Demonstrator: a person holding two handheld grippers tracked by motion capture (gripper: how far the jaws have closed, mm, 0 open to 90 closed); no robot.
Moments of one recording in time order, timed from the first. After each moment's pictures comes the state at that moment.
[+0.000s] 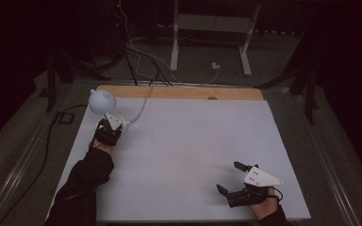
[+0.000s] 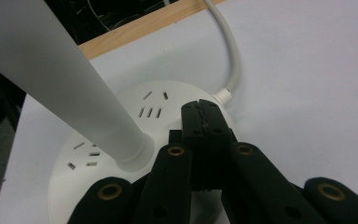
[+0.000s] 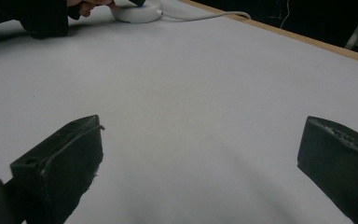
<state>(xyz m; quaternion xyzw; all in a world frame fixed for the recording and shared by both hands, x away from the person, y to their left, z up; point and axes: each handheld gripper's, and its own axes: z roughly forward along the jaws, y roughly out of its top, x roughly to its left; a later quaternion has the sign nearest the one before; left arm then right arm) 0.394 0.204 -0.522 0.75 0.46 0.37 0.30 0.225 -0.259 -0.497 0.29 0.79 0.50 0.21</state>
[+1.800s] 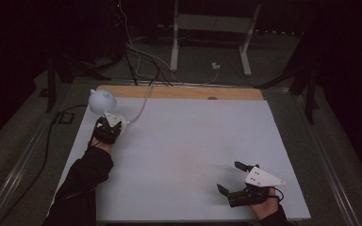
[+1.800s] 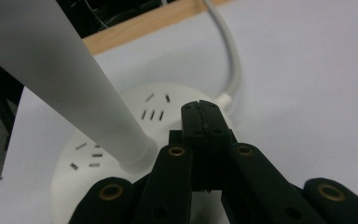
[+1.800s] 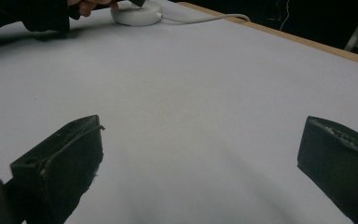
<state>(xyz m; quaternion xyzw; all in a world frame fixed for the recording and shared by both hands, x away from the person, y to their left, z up) 0.396 0.208 -0.510 0.74 0.48 0.35 0.32 0.225 -0.261 -0.496 0.29 0.79 0.50 0.21</state>
